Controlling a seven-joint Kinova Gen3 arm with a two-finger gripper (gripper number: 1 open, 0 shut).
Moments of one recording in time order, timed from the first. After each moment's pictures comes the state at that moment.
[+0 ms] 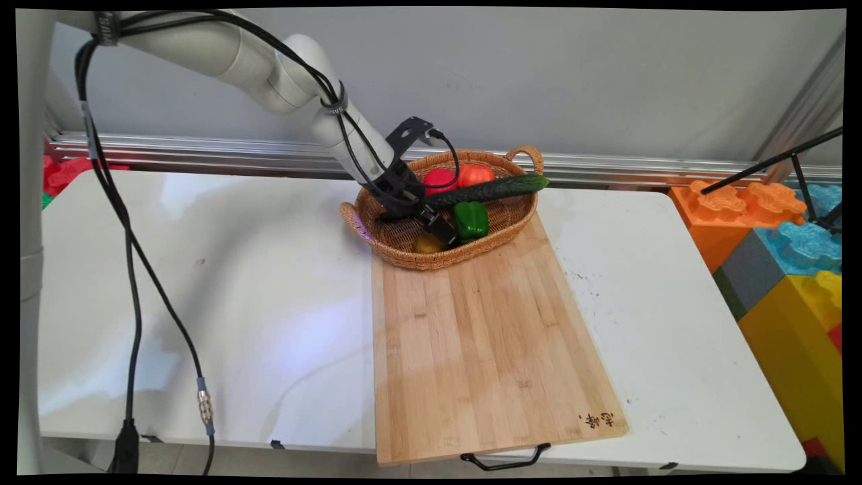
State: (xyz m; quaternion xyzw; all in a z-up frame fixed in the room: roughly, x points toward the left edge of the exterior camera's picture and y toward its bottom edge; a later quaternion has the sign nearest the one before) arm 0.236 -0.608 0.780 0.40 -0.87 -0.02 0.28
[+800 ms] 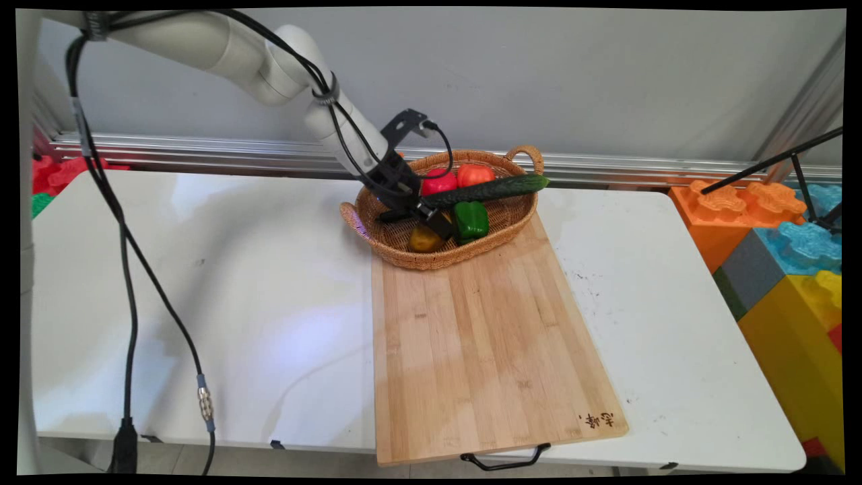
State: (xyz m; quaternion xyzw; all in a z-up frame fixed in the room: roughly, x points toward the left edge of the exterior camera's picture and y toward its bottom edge) arm 0.247 -0.610 0.793 0.39 -0.87 -0.02 0.29
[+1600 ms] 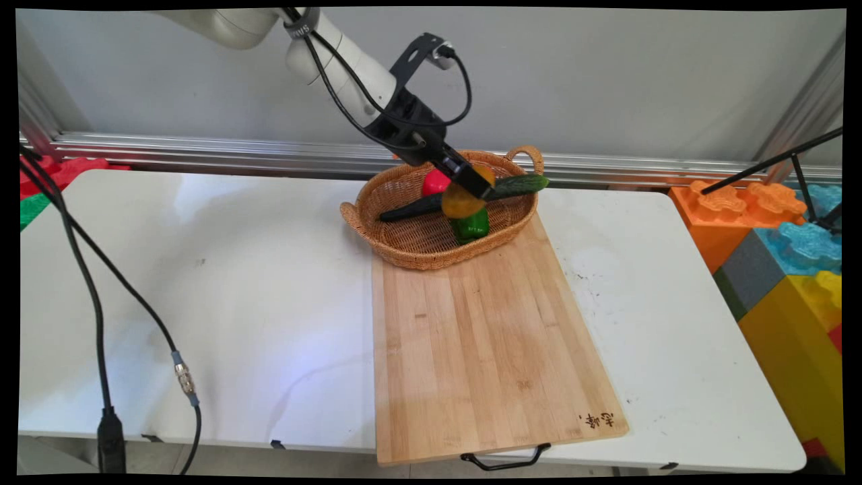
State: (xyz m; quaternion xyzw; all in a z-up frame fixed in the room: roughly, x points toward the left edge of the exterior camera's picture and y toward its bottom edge) arm 0.211 -0.556 0.904 0.30 -0.87 0.01 0.38
